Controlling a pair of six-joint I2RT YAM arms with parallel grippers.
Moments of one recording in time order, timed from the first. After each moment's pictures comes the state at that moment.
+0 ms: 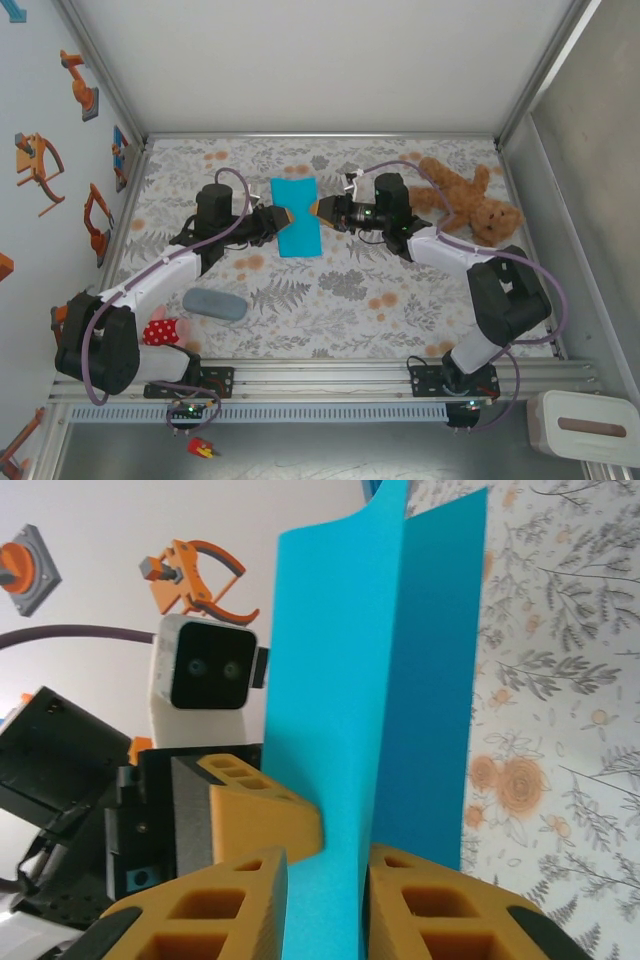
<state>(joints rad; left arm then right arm) -0.43 1.33 0.80 0.03 0.67 -0.97 0.53 1.61 0.94 0.43 -0.82 1.07</state>
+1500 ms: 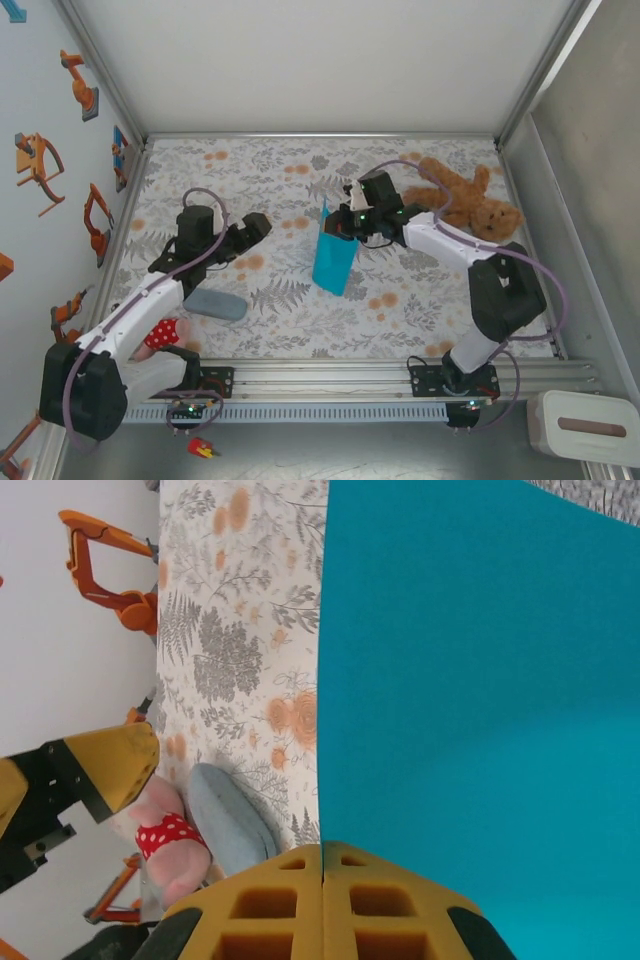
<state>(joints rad) -0.37 1.11 0.64 -0.14 0.33 -0.83 0.55 1.67 1.10 -0.22 -0.61 0.78</state>
